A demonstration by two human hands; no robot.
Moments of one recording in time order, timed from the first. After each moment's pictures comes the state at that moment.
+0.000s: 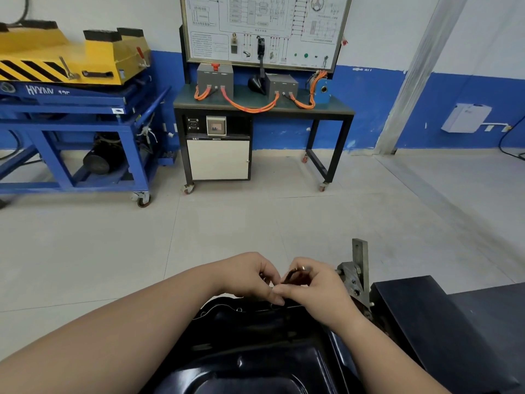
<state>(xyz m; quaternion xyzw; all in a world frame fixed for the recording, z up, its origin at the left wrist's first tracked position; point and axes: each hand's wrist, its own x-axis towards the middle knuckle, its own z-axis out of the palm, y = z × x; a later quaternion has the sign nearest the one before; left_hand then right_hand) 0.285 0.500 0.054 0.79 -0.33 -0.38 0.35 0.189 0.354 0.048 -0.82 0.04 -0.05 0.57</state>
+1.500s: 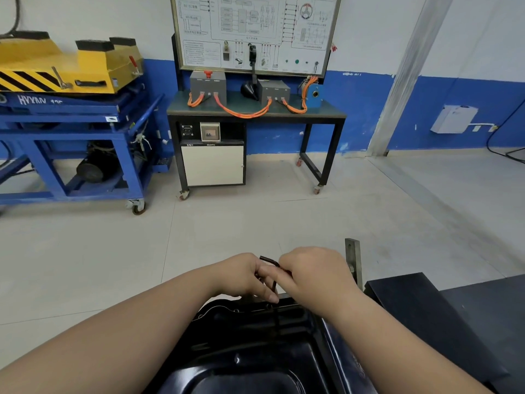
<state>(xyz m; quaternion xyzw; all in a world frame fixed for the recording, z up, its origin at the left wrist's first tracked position) 0.286 0.499 0.057 0.78 -0.34 -0.37 0.38 0.190 0.365 0.102 -0.99 -0.05 -0.07 0.05</state>
